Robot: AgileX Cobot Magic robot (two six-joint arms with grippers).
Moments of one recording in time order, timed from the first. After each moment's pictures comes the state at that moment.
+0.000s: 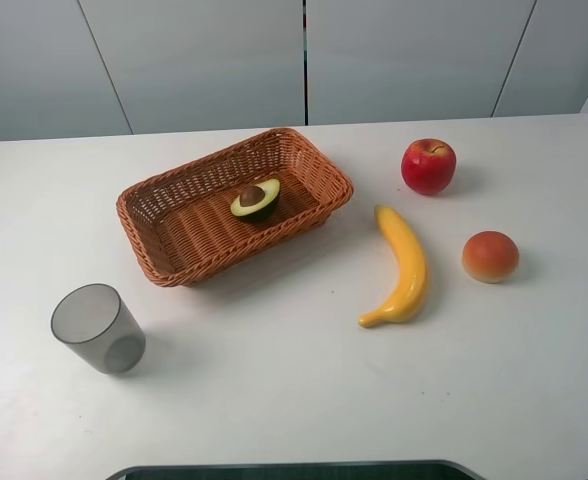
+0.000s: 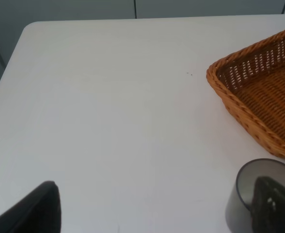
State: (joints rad) left arm 0.04 0.00 -0.51 0.02 1.08 -0.02; right arm 0.05 0.00 -0.51 -0.01 1.10 0.04
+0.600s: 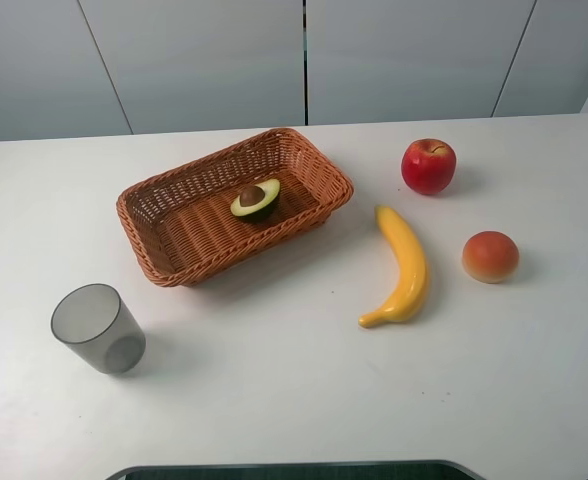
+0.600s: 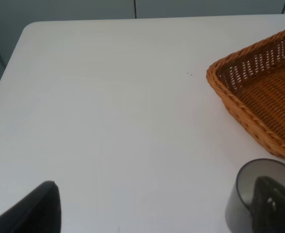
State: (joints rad) left arm 0.04 0.00 -0.51 0.02 1.08 -0.02; right arm 0.05 0.00 -0.51 -0.01 1.10 0.04
